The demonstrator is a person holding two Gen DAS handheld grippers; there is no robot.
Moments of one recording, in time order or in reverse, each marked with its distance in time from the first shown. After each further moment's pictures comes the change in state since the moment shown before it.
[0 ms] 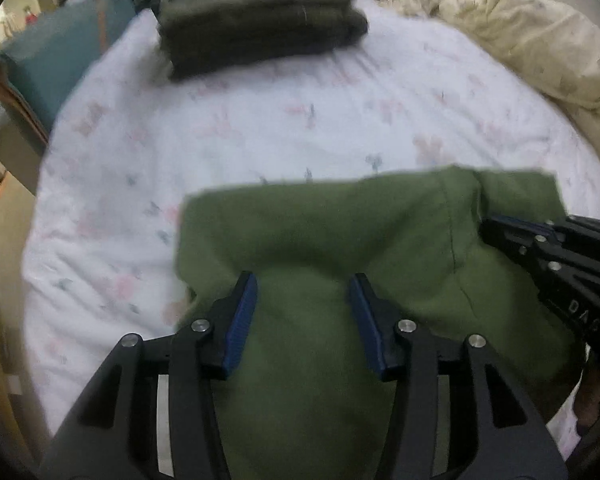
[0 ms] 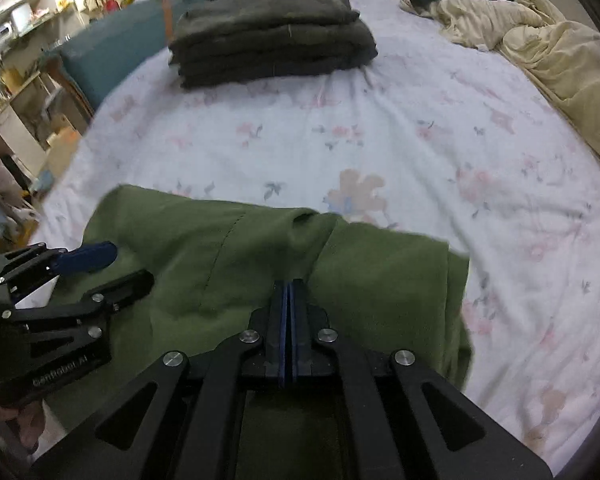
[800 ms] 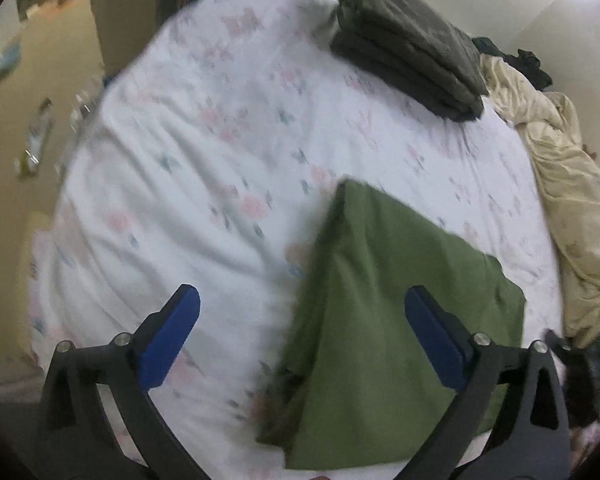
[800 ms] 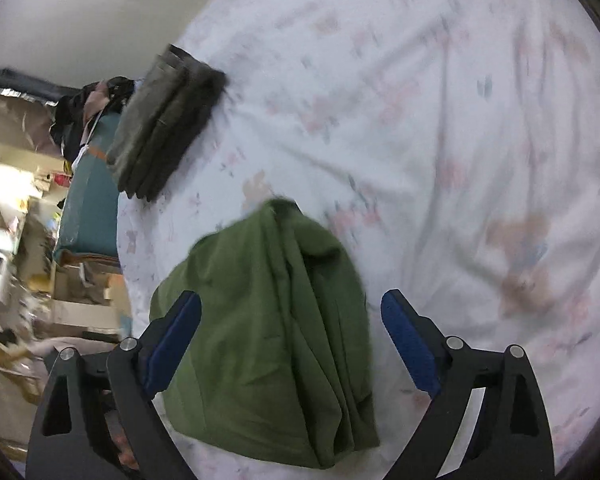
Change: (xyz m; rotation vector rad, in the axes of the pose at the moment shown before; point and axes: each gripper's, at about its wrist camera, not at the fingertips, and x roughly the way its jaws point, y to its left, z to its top) left arm -0.025 0.115 -0.037 -0.573 0.116 -0.124; right arm -0.051 -0.130 -0.050 0.749 0.068 0.276
